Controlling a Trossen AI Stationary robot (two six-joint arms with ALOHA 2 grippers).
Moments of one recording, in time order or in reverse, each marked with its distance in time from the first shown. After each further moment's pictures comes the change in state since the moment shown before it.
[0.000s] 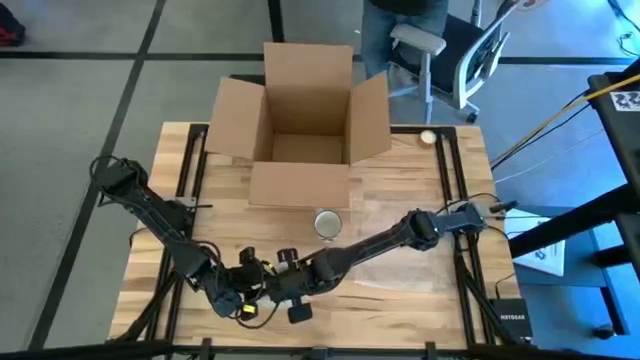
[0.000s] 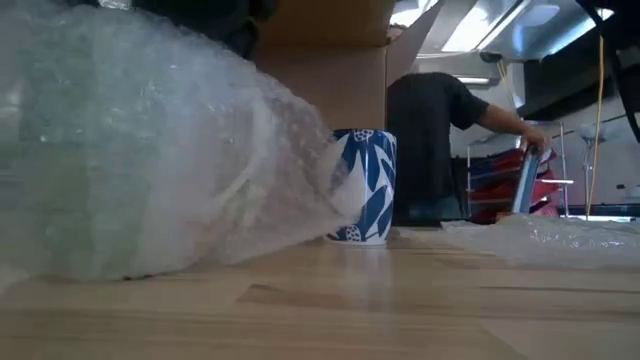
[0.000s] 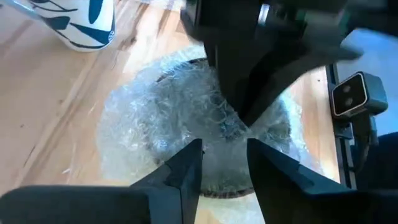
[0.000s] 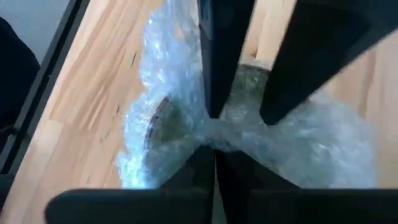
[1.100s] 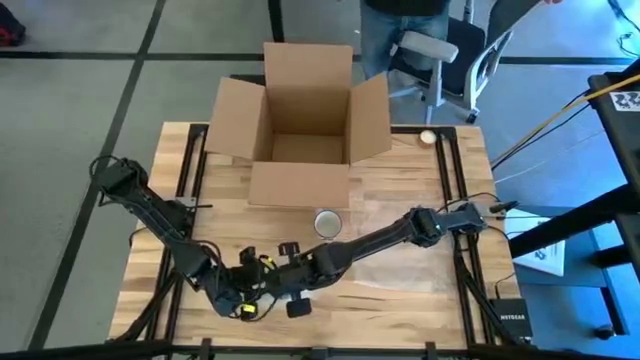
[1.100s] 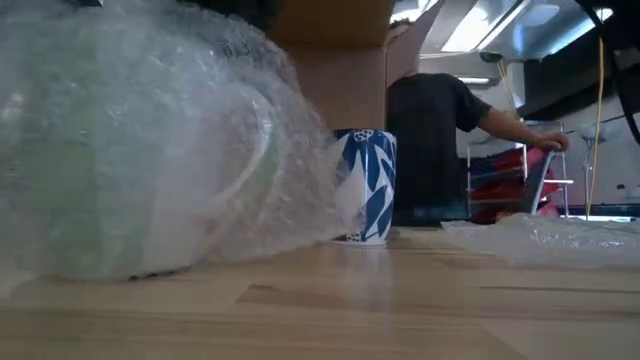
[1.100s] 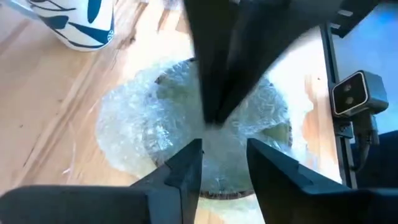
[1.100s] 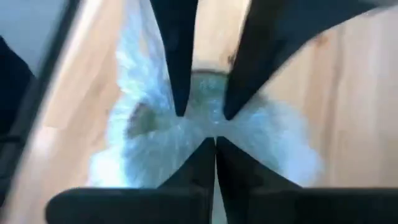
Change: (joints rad) left arm 0.004 0.000 -0.001 0.000 0.011 0.002; right arm -0.014 -0.052 0.002 -0.024 0.026 0.026
